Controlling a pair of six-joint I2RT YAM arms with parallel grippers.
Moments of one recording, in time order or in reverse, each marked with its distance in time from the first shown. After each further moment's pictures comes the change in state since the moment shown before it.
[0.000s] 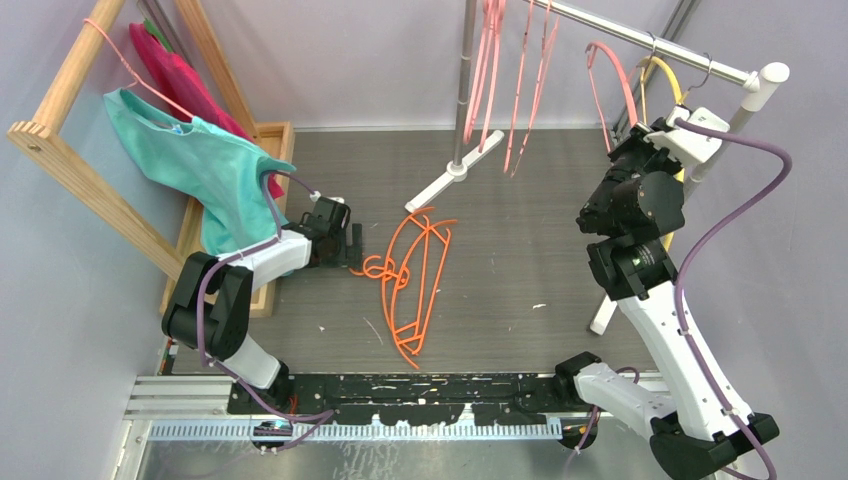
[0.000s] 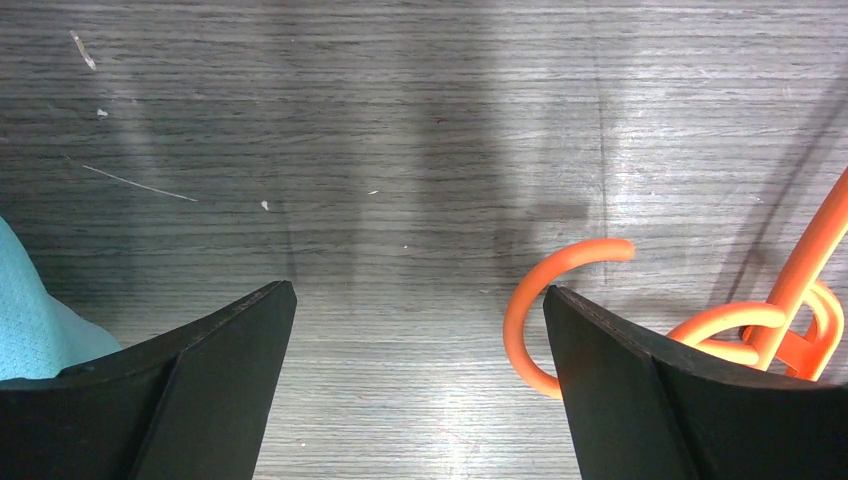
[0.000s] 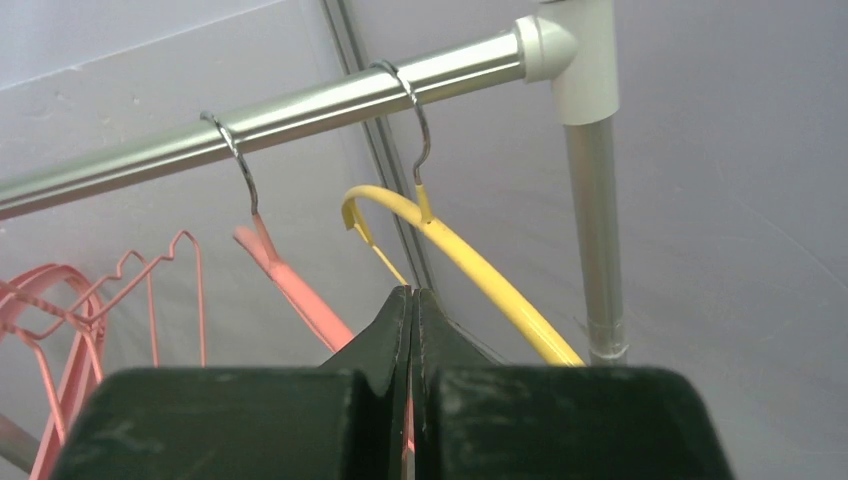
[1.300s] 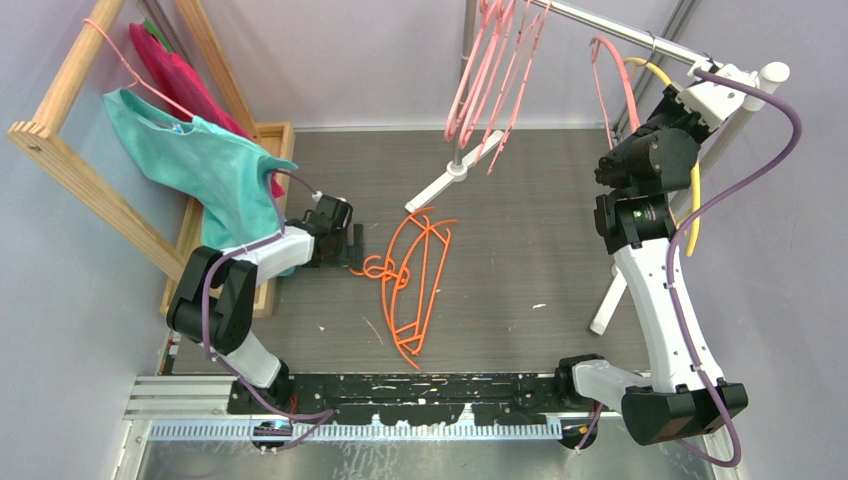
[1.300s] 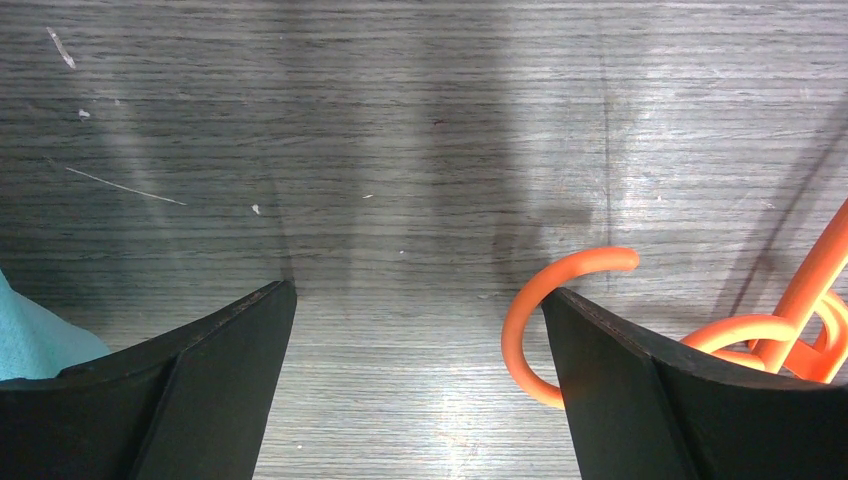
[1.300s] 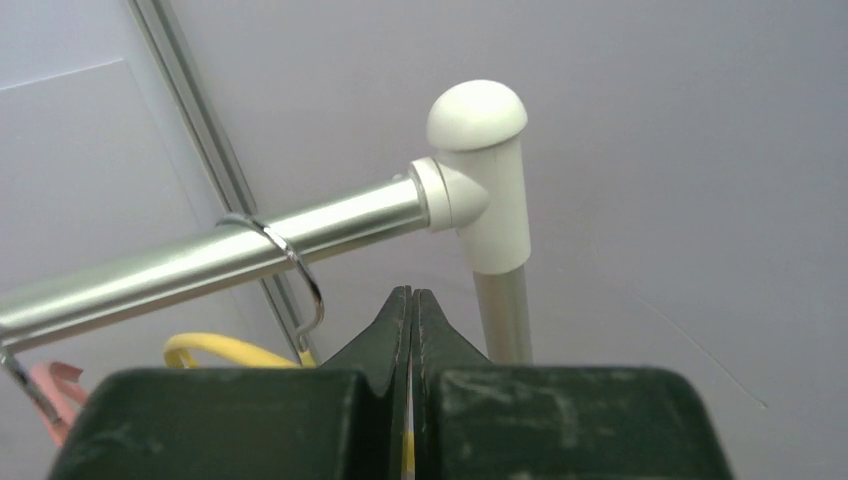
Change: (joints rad) left arm 0.000 0.039 0.031 -0.032 0.006 0.000; right arm -0.271 0.192 0.133 0.139 -0.003 -0.154
